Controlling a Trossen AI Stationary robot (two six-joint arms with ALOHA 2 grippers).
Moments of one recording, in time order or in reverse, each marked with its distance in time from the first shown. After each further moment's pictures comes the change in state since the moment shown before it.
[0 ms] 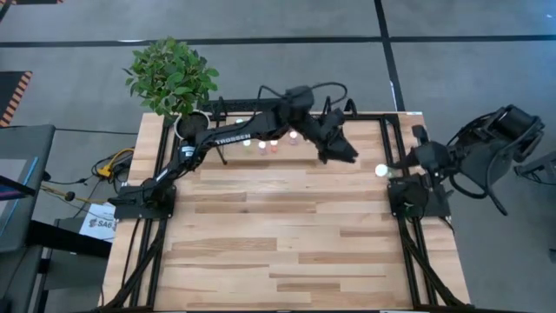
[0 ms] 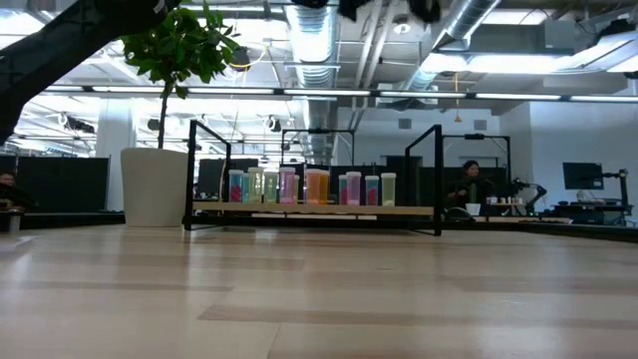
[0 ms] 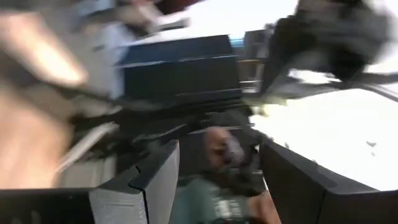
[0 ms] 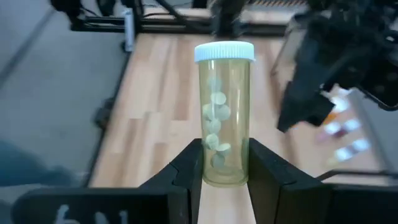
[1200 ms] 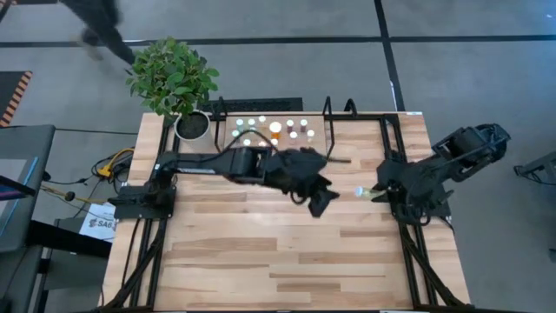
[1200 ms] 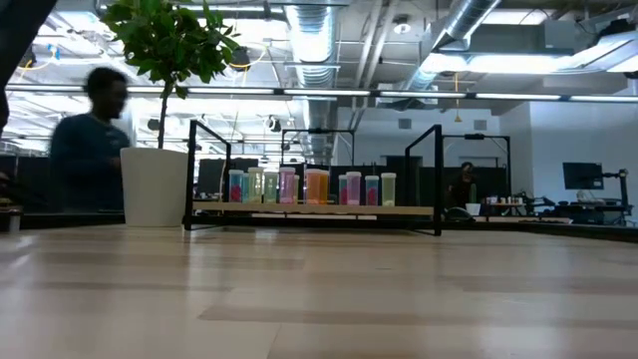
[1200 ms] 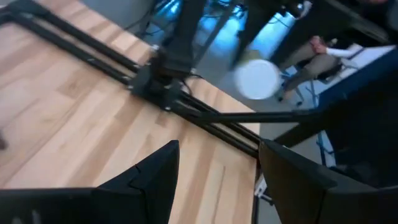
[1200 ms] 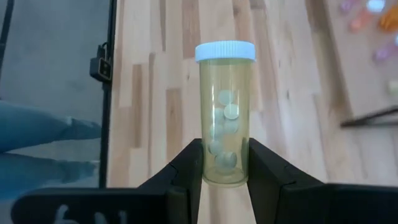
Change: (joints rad) left arm -0.361 -0.229 0.000 -0.808 -1.043 0.828; right arm -0.247 0.023 -0.267 0.068 -0.406 0.136
